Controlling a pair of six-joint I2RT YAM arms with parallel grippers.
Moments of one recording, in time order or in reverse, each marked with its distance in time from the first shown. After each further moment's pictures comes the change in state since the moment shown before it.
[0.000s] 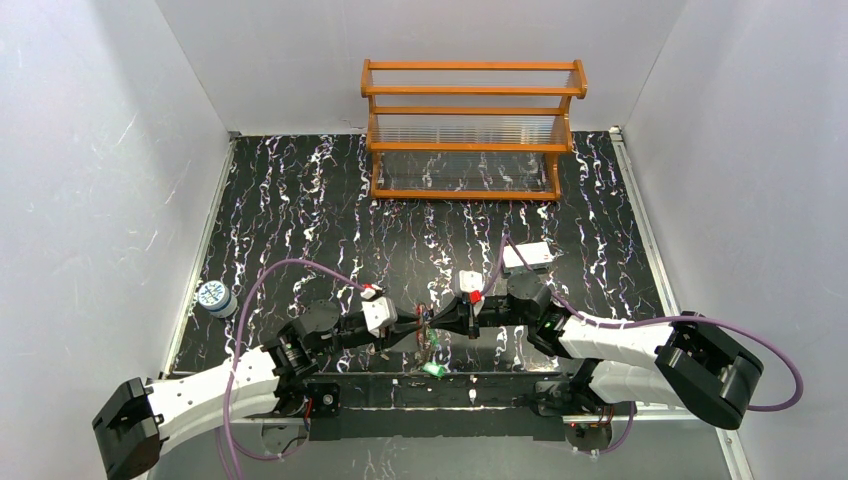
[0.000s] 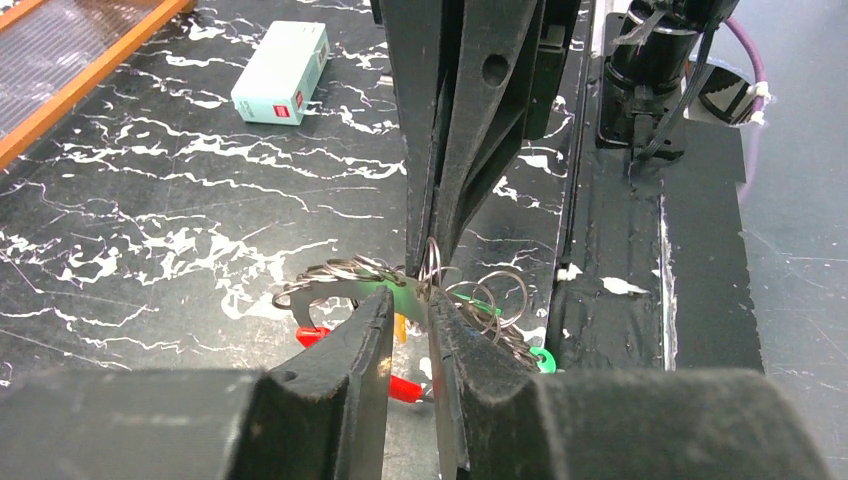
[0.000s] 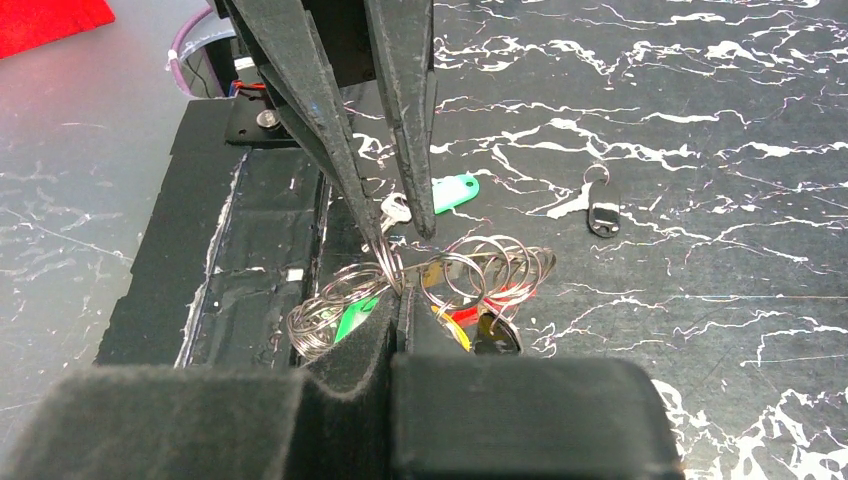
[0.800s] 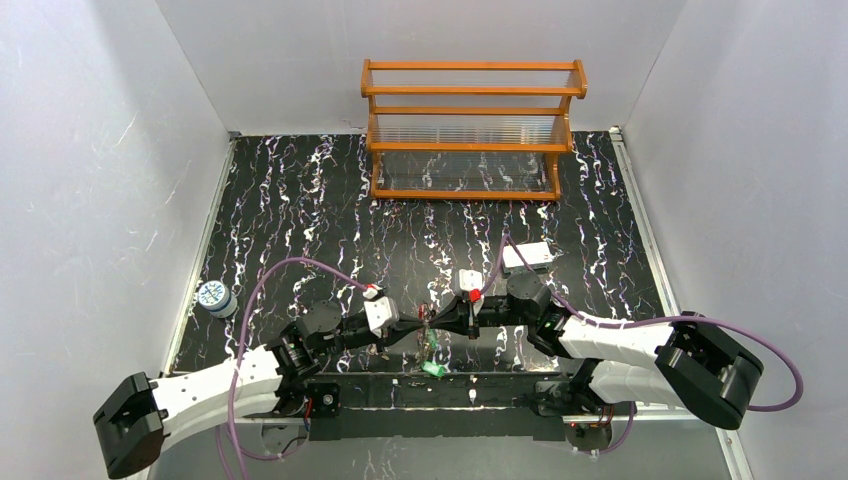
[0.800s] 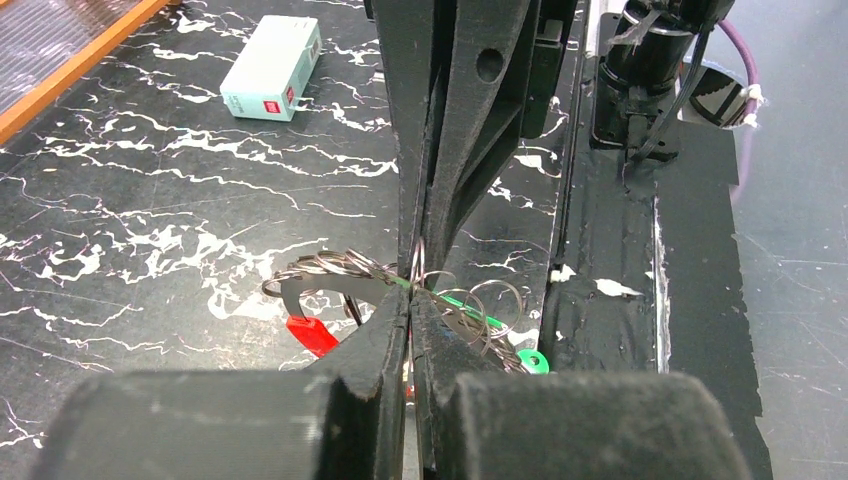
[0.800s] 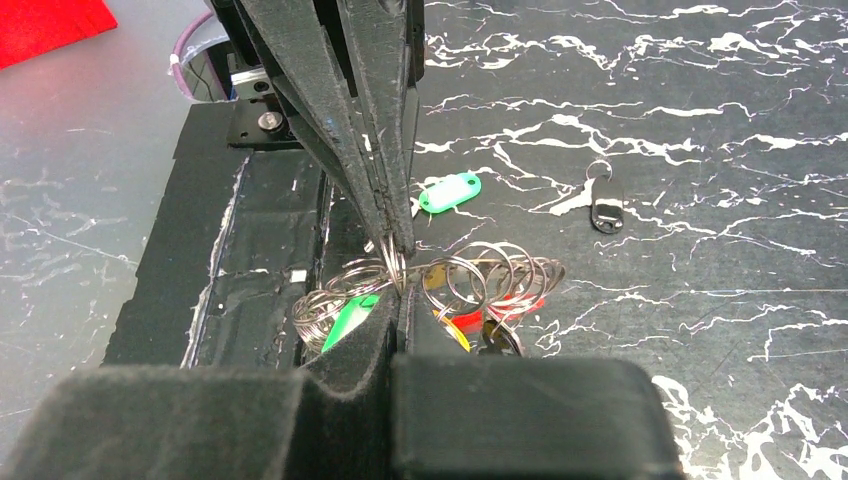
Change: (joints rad) left arm -0.012 0.042 -0.011 0.059 -0.006 -0.022; right arm 0.000 0.000 0.000 -0.008 0.005 0.020
